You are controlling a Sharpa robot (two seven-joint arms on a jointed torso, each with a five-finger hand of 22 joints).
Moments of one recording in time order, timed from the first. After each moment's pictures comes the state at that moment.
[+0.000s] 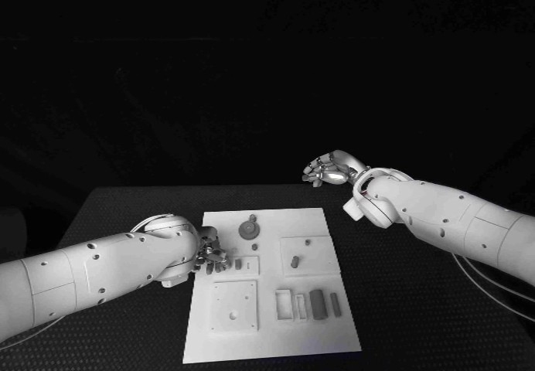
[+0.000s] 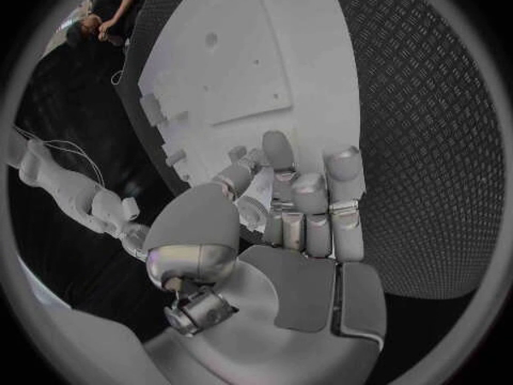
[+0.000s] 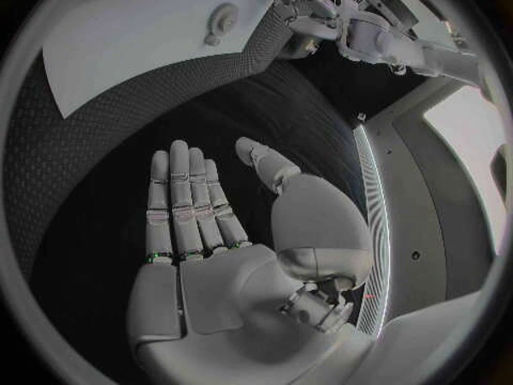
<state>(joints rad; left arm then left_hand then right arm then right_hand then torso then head) 1.30 -0.61 -0.23 1.29 -1.11 0.06 -0.53 0.88 0.04 0.56 -0.19 0.06 1.13 0.03 0.44 0.57 1.43 -0.07 0.58 0.59 1.26 -0.17 1.42 0.60 0.02 1.31 -0.24 0.77 1.31 1.27 -0.59 -0.04 0.97 -0.78 -0.27 0.19 0.98 -0.07 0.52 -0.26 0.37 0.79 0.20 0.25 0.57 0.84 0.14 0.64 0.29 0.89 0.10 0.64 0.55 0.24 0.67 0.20 0.55 1.15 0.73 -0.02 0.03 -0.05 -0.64</state>
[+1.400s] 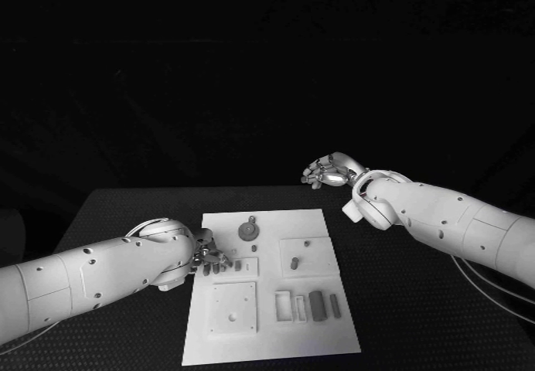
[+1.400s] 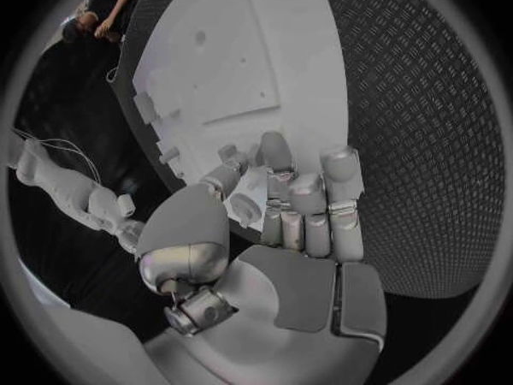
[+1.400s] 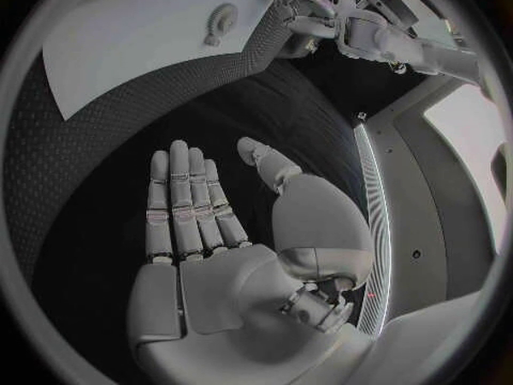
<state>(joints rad) 1.29 -0.63 -0.24 1.29 -1.11 0.02 -0.53 0.76 -0.12 0.53 -0.05 0.05 1.13 0.03 0.44 0.59 1.42 -0.07 0.58 0.59 1.27 -0.18 1.42 0.61 0.03 1.31 -0.25 0.77 1.31 1.27 -0.59 -0.04 0.97 -0.77 -0.27 0.19 0.98 -0.07 0.51 -0.24 0.37 0.79 0.20 0.25 0.56 0.84 0.14 0.65 0.28 0.89 0.10 0.63 0.56 0.24 0.68 0.20 0.55 1.15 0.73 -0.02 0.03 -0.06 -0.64</state>
